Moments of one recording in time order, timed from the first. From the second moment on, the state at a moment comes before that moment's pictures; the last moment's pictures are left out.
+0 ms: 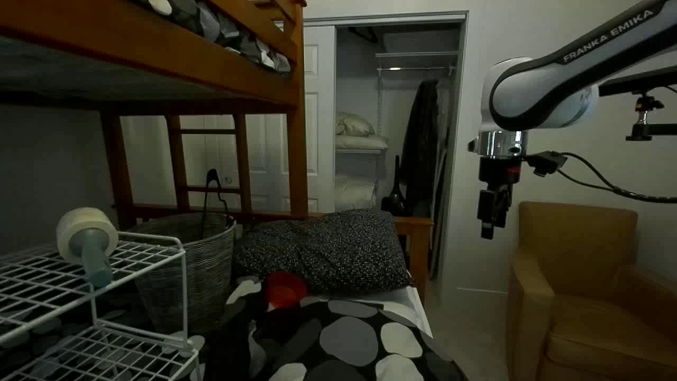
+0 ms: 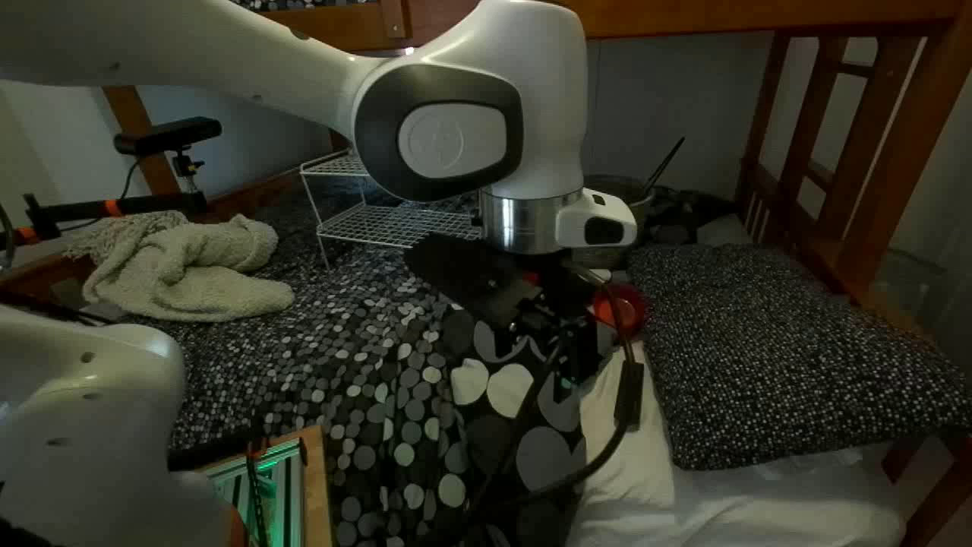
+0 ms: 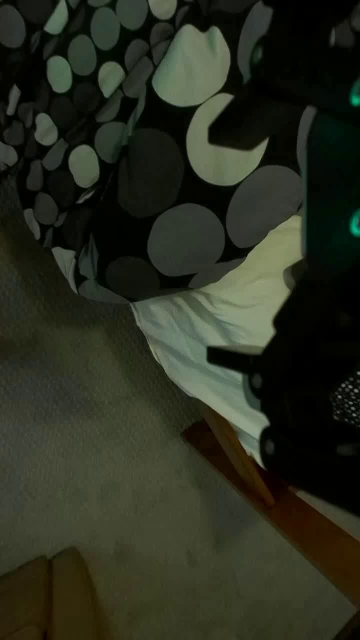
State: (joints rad) arm 0.01 -0.51 -0.13 -2.51 -0.10 2.02 -0.35
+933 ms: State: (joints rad) arm 0.01 -0.43 -0.10 -2.51 -0.09 2.22 -0.25
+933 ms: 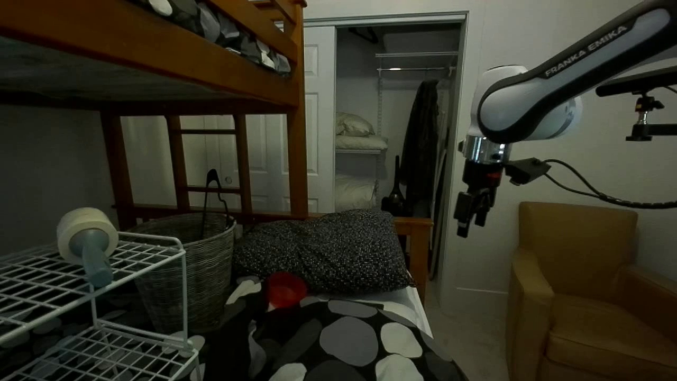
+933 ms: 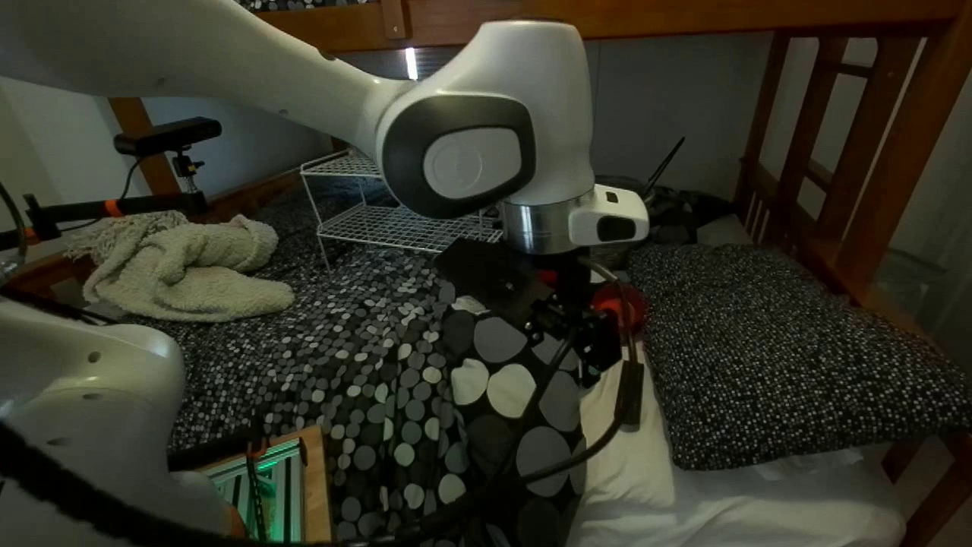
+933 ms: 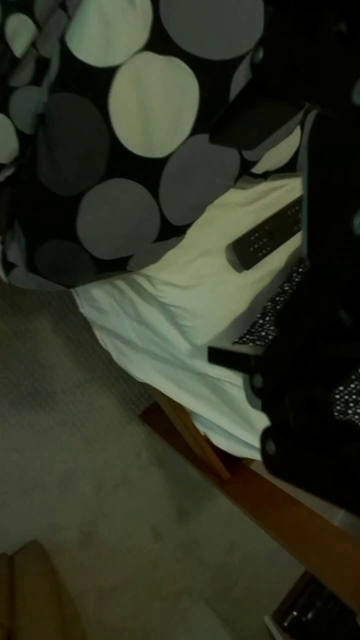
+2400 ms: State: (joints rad) arm -0.06 0.38 0.08 -1.98 -0.01 2.40 -0.69
